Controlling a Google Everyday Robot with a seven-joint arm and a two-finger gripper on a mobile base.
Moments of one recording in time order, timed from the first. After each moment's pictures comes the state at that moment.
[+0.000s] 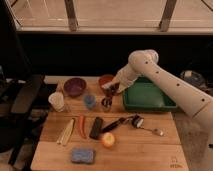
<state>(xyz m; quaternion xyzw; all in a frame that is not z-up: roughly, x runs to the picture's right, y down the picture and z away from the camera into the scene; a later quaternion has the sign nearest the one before) 0.068 -0.007 0.803 -0.14 -0.26 -0.27 0.92</state>
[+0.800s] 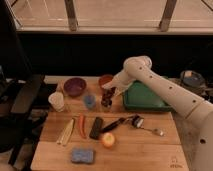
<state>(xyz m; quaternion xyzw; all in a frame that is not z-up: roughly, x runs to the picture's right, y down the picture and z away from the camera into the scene) 0.053 0.020 0.832 -0.16 -0.27 -0.26 0.91</state>
